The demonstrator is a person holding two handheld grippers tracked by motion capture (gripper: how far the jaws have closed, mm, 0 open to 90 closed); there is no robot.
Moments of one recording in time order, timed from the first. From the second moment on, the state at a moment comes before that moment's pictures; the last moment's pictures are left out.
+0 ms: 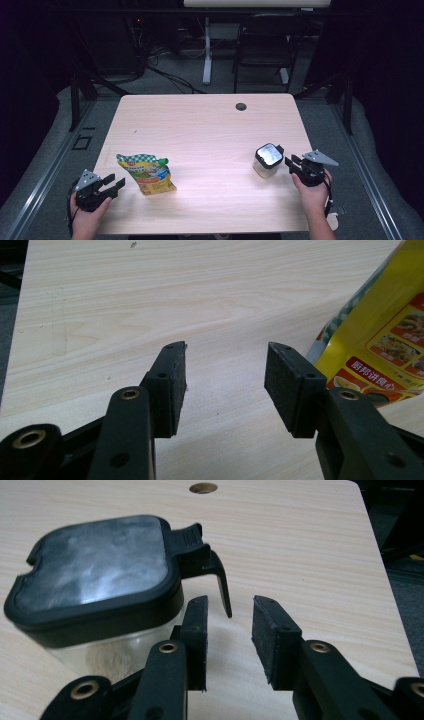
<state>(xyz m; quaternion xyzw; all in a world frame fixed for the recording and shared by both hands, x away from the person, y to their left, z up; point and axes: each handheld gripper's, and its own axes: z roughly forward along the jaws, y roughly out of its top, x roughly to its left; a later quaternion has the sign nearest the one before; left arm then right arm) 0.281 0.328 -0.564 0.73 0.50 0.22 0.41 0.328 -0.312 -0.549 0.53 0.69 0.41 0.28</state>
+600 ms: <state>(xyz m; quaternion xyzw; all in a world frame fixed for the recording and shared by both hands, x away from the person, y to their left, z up) 0.280 0.327 -0.562 0.72 0.51 0.22 0.42 0.325 -0.286 -0.548 0.48 0.73 0.41 0.27</state>
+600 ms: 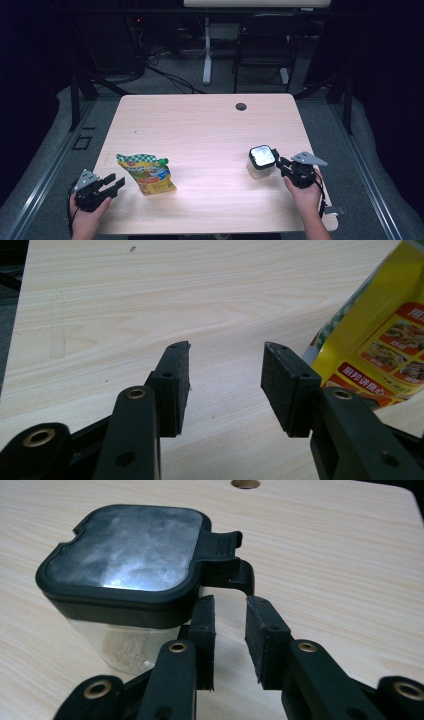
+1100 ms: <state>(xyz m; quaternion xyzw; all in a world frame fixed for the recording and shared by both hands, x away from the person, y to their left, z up) 0.281 0.329 -0.564 0.72 0.51 0.22 0.42 0.347 -0.282 -0.568 0.52 0.71 0.38 0.28</state>
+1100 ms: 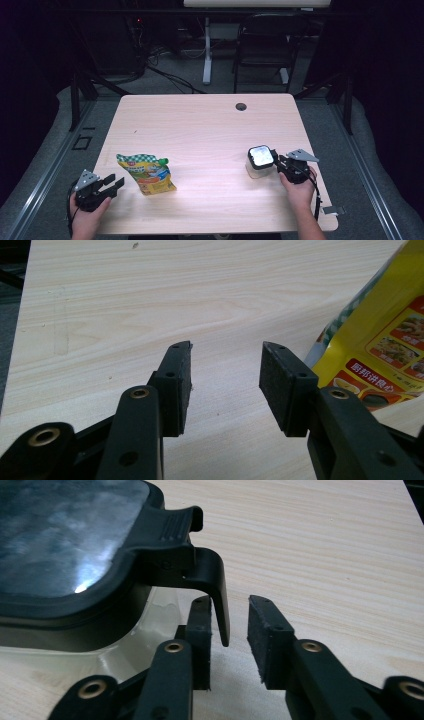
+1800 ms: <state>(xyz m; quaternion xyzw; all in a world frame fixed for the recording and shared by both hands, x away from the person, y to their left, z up) 0.281 0.330 -0.564 0.72 0.51 0.22 0.41 0.339 -0.264 -0.564 0.51 0.71 0.36 0.31</state>
